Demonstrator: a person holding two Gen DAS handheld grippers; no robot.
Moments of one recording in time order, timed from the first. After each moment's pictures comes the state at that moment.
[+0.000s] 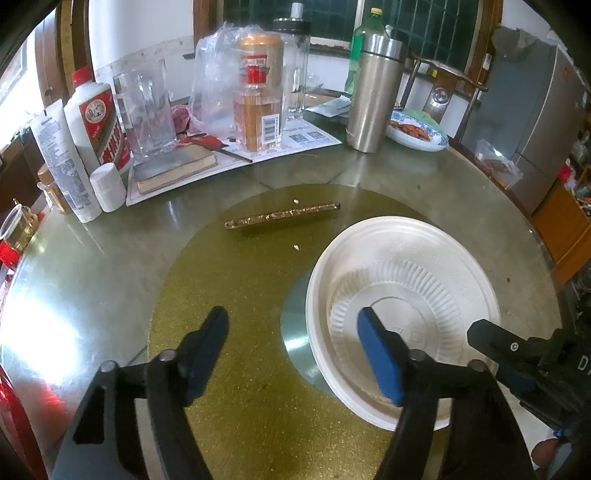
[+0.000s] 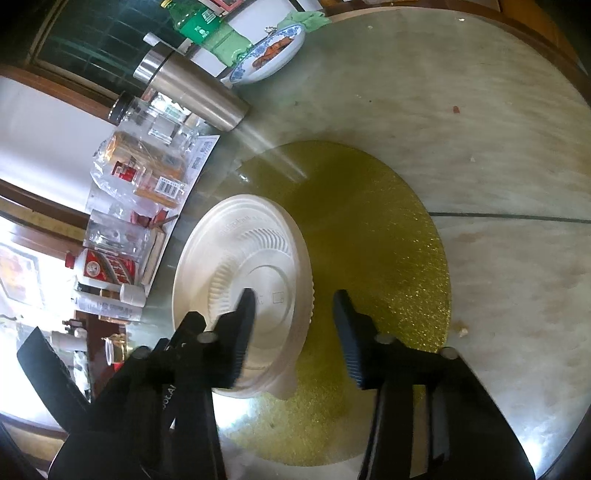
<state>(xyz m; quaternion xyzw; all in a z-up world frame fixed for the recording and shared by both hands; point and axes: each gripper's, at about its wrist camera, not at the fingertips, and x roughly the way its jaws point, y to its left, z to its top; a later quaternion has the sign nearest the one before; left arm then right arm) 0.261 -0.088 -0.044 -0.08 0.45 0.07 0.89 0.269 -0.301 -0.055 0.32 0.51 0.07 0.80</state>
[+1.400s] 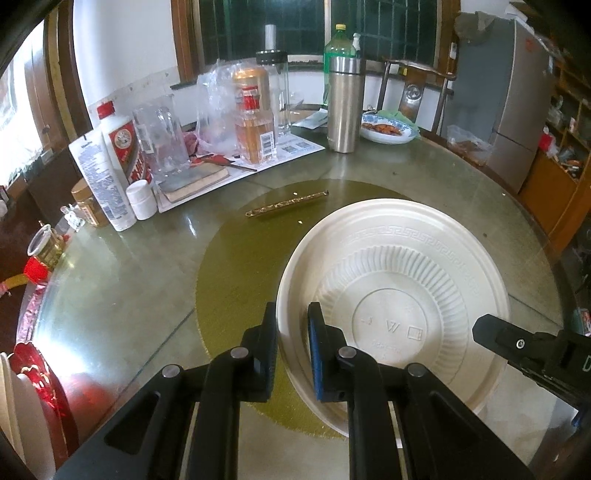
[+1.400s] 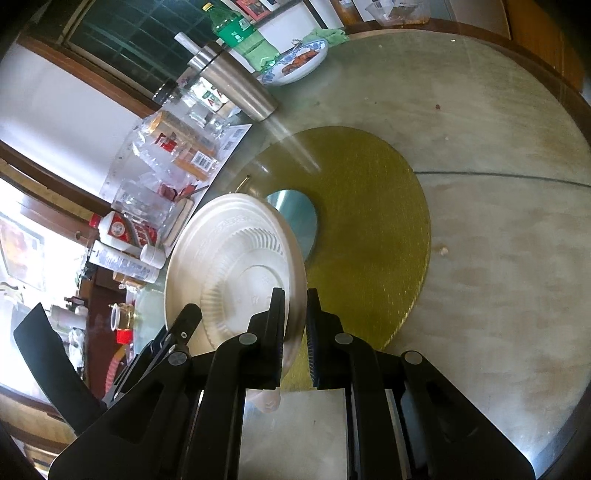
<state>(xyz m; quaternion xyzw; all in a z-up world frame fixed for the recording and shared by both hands) 0.180 -0.092 -0.016 -0.01 0.42 0.04 0.91 0.182 -0.291 -0.024 0.29 0.48 0.09 0.82</state>
